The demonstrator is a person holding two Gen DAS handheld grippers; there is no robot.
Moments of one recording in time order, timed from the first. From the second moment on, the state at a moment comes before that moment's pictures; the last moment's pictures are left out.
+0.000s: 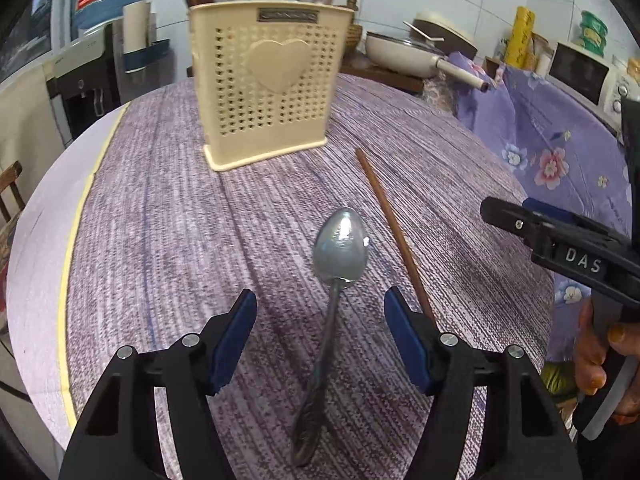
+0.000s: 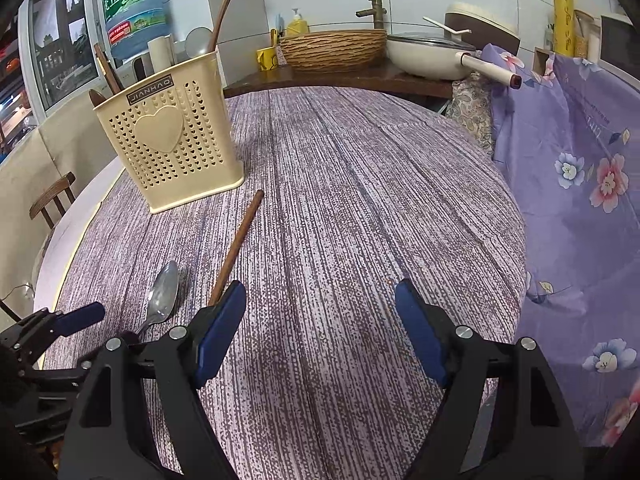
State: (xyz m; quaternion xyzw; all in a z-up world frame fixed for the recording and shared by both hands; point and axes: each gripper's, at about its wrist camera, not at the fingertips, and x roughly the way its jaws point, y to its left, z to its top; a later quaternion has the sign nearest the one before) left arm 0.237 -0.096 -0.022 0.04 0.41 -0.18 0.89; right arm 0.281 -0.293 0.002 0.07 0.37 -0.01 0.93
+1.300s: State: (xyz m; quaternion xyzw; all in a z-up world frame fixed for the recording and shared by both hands) left arm 0.294 -0.047 -0.024 -0.04 0.44 -0.06 0.90; right arm 0.375 -0.221 -0.011 0.02 0.45 0.03 0.89
